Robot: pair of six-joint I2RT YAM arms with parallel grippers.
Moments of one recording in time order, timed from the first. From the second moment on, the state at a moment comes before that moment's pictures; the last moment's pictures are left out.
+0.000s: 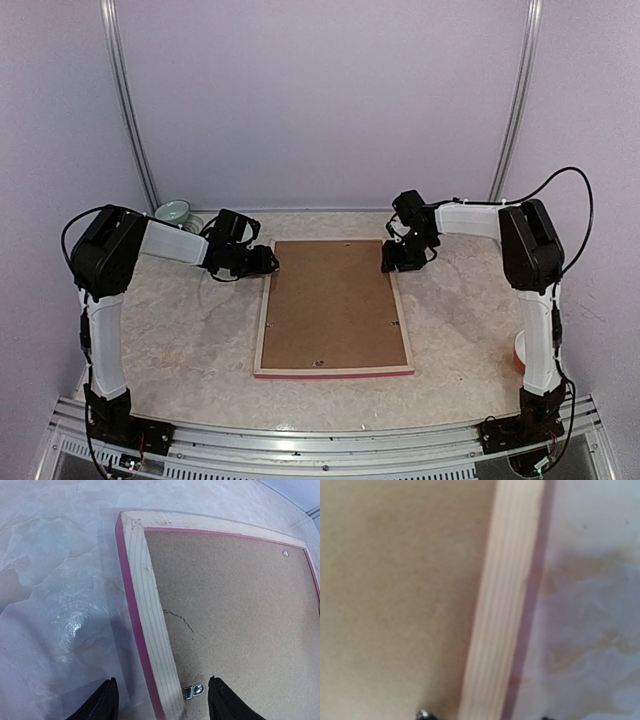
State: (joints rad) left arm -0.43 2.10 1.28 0.05 0.15 -0.40; right arm 0.42 2.20 1.67 -0.58 -0.09 0.28
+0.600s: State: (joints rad) left arm -0.43 2.10 1.28 0.05 0.16 -0.40; right arm 0.42 2.26 1.92 -0.81 -0.12 0.05
